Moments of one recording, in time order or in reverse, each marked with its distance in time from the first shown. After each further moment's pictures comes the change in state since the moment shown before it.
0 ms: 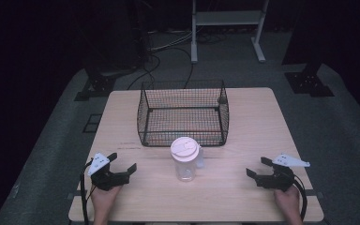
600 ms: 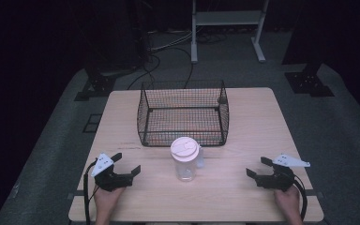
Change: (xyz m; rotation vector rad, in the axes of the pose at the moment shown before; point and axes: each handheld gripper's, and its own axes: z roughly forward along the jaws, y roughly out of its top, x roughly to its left) left arm -0.011 0.001 0.004 -0.007 -0.065 0.049; right arm 0.000 0.000 0.000 -0.006 0.004 -0.003
